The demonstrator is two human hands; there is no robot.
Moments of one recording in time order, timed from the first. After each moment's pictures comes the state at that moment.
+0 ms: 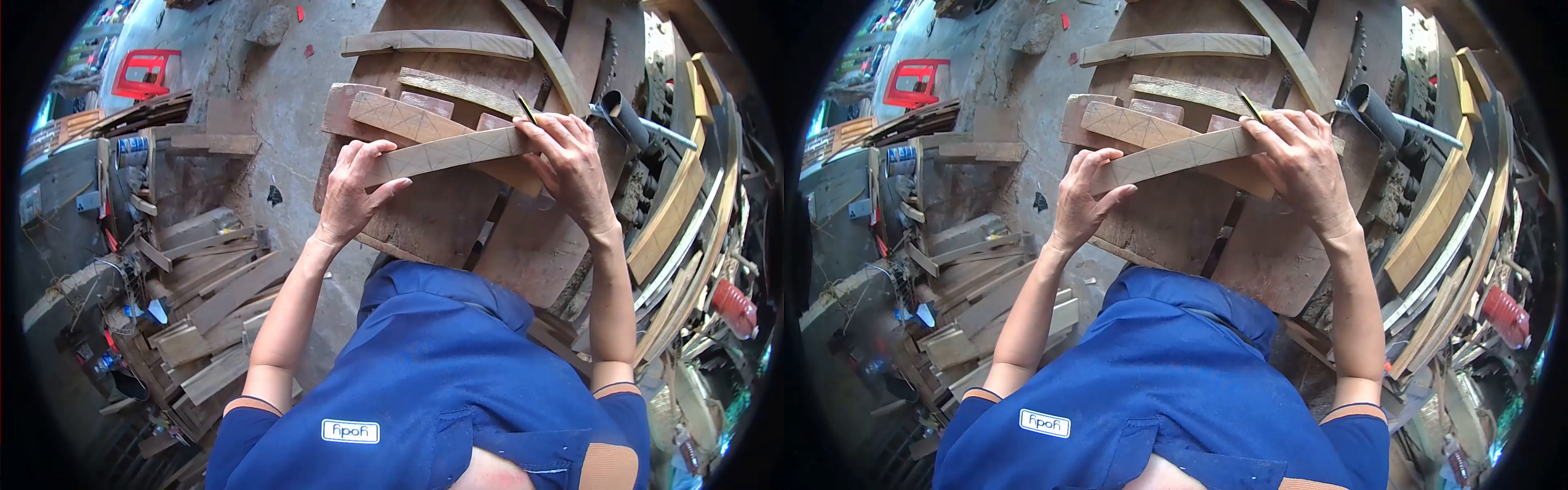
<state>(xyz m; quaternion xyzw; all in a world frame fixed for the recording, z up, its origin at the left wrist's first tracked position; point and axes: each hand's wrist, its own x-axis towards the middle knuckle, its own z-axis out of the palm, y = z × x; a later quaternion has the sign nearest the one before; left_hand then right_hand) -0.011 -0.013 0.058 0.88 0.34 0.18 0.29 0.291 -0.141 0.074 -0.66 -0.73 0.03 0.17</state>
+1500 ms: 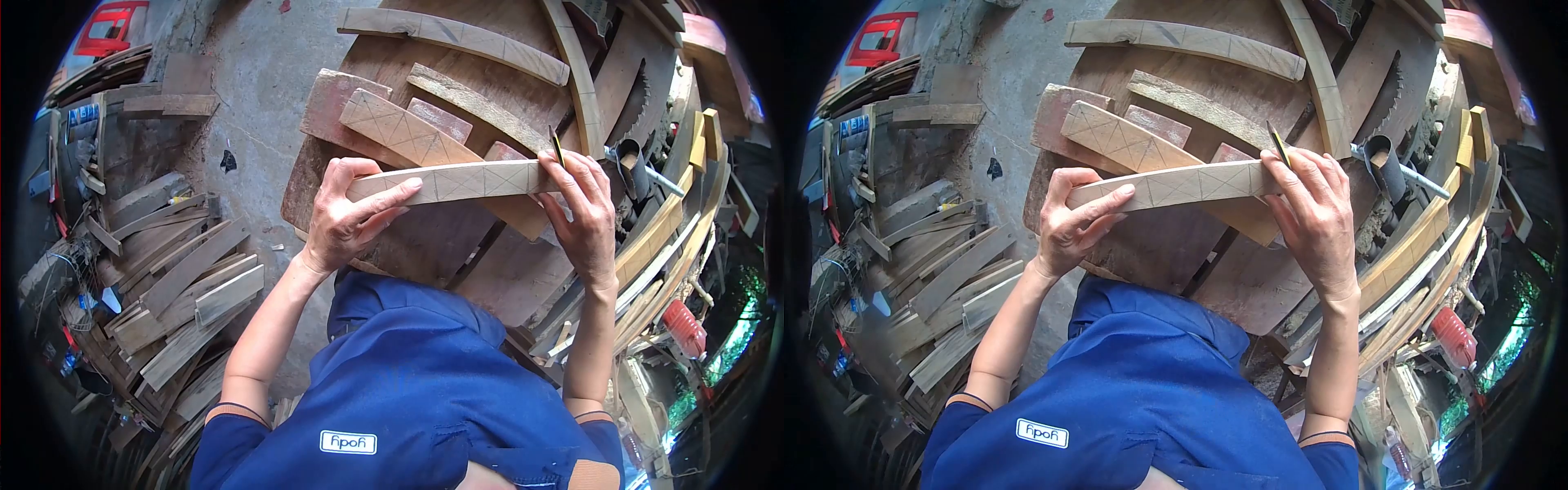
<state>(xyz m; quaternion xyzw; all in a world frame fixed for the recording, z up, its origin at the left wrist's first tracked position) -0.017 -0.013 0.034 0.87 0.31 0.21 0.33 0.293 -0.119 0.084 -0.69 -0.70 0.12 0.14</state>
